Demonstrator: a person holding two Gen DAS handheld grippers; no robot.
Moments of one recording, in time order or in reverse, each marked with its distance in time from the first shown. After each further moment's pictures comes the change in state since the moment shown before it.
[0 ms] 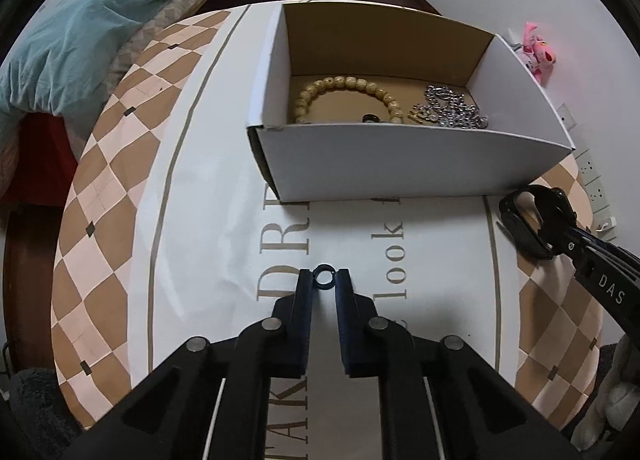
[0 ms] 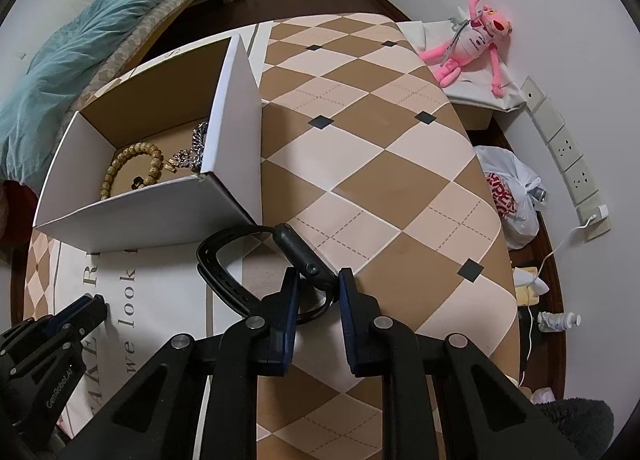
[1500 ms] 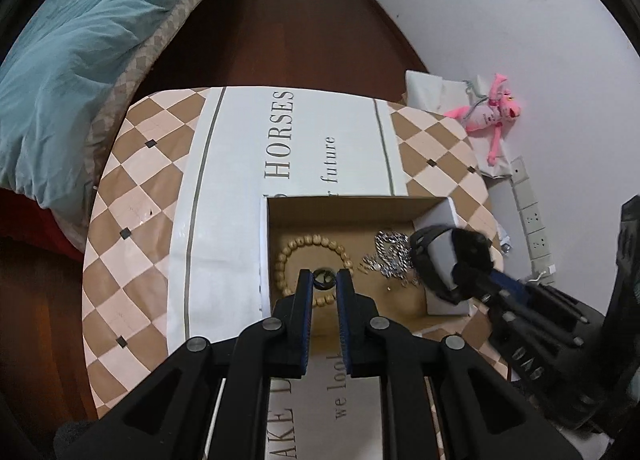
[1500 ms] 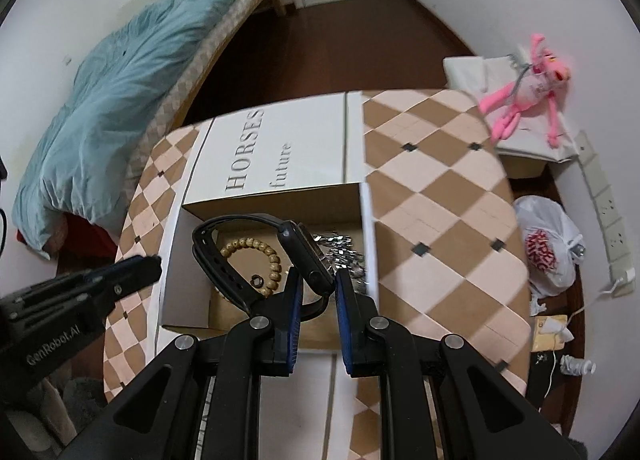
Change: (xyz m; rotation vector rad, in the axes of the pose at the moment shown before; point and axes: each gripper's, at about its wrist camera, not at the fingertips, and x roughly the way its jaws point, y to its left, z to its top) left arm -0.055 0.022 0.133 -0.025 0.004 -0.177; right arm -0.038 0.063 0.106 -0.077 0.036 0.189
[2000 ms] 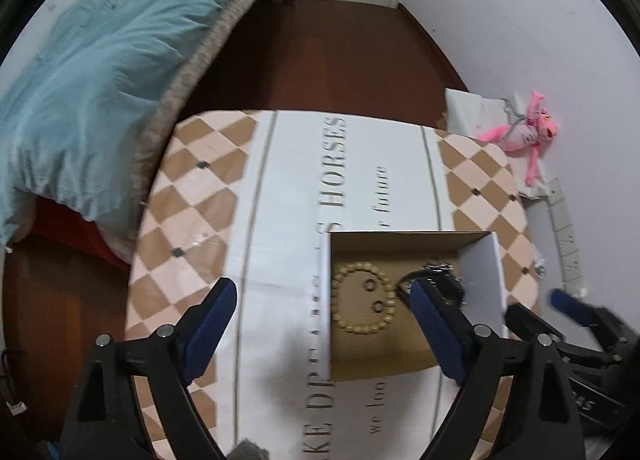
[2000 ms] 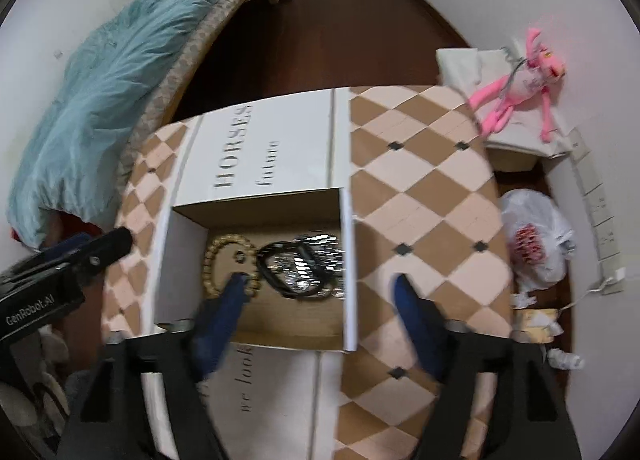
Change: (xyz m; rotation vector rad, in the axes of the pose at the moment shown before) left arm -0.020 0.019 0.007 -0.030 -0.082 0.157; right arm -0.026 -0.011 0.003 0.006 0.008 -0.085
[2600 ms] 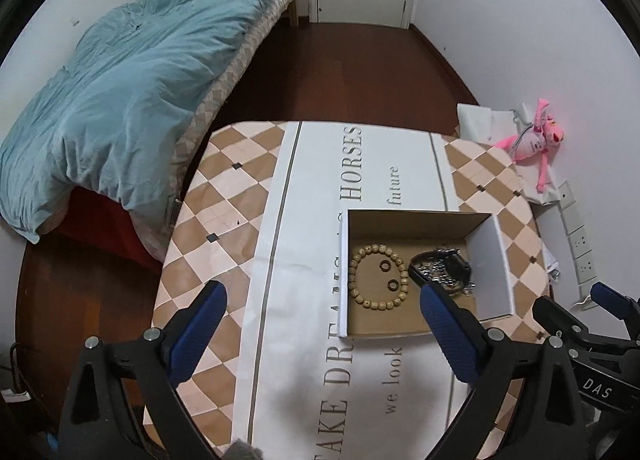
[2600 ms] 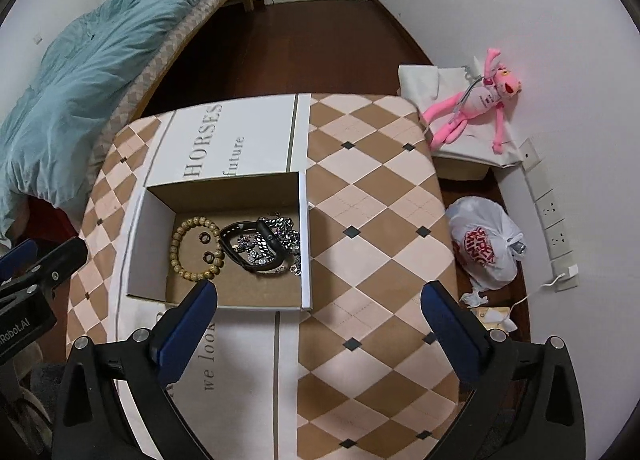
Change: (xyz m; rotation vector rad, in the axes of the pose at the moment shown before) left arm -0.041 -0.001 -0.037 0.000 -0.095 0.067; right arm -0.042 0.002 -0.030 -0.019 -0.068 -0.131
